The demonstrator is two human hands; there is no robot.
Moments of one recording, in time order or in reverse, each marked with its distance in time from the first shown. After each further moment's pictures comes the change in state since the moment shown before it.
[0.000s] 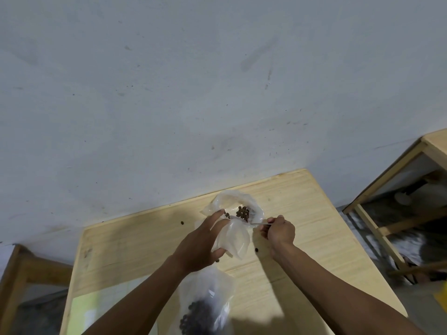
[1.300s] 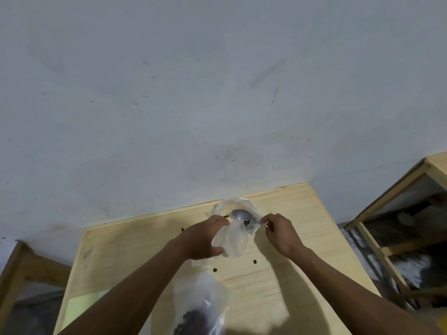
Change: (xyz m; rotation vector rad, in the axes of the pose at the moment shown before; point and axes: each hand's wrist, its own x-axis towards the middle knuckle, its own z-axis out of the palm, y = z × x) left_hand 0.032 -0.001 -0.034 -0.074 -0.209 -0.108; right_hand 0.033 -0.030 -0.022 -1.100 -0.423 -0.729
